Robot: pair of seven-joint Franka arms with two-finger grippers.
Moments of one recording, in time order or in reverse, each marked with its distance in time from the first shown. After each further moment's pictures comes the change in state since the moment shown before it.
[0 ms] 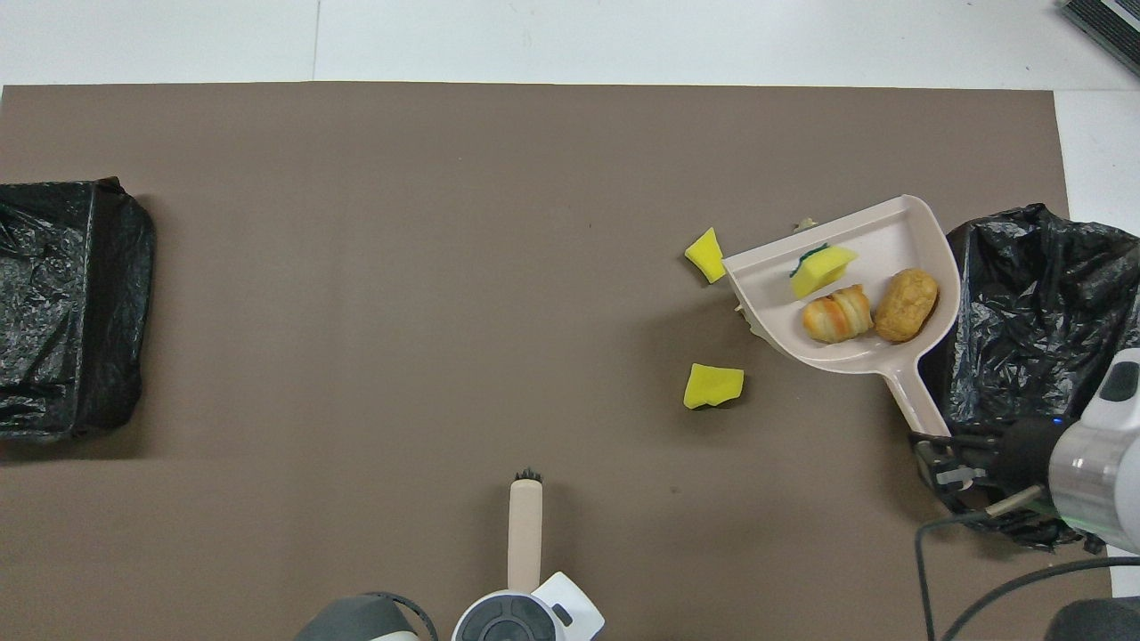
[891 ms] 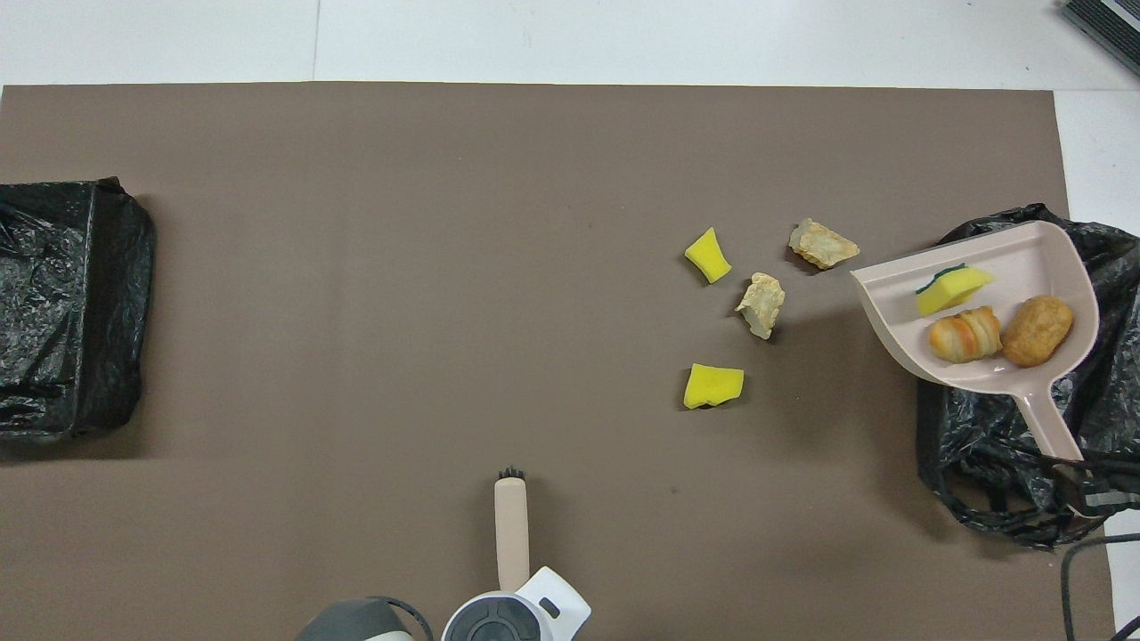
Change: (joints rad) left arm -0.007 0.005 0.014 -0.090 -0.007 0.132 -0.027; right arm -0.313 -0.049 -0.045 -0.008 -0.016 -0.144 -0.226
